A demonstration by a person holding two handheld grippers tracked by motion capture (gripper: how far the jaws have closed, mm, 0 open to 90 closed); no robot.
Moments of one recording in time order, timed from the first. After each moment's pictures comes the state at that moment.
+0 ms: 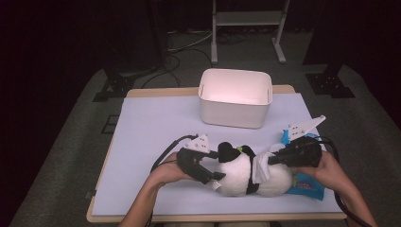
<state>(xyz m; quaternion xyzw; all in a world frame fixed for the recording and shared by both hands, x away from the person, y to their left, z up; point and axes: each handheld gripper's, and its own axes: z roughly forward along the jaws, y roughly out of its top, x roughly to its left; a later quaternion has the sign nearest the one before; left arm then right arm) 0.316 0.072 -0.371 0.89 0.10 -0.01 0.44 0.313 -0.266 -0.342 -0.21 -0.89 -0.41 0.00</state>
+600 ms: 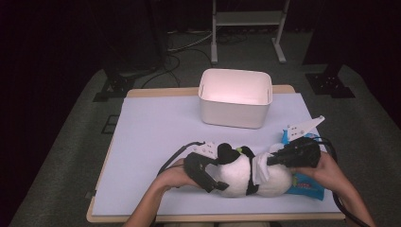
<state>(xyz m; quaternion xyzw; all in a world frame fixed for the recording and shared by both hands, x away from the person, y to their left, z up) 0.316 0.052 -0.399 0.89 0.10 -0.06 0.43 0.313 -0.264 -0.343 -0.20 -0.89 -0.42 0.01</state>
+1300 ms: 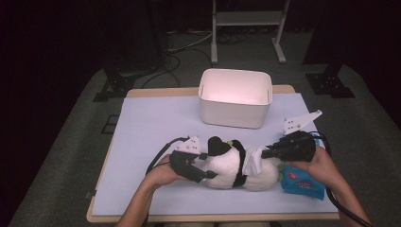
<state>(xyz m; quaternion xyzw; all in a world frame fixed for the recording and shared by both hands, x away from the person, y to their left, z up) 0.319 0.098 -0.382 0.88 0.11 0.01 0.46 0.322 -0.254 -0.333 -0.20 -0.88 -0.44 -0.01</state>
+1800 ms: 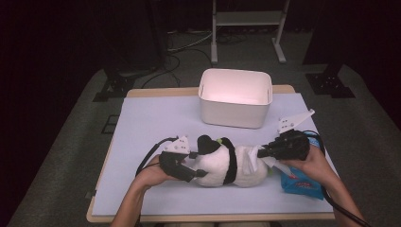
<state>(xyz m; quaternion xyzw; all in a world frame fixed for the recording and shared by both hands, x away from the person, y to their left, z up) 0.317 0.118 -0.381 0.88 0.13 0.03 0.46 0.331 -0.241 -0.337 -0.20 -0.88 -0.43 0.00</state>
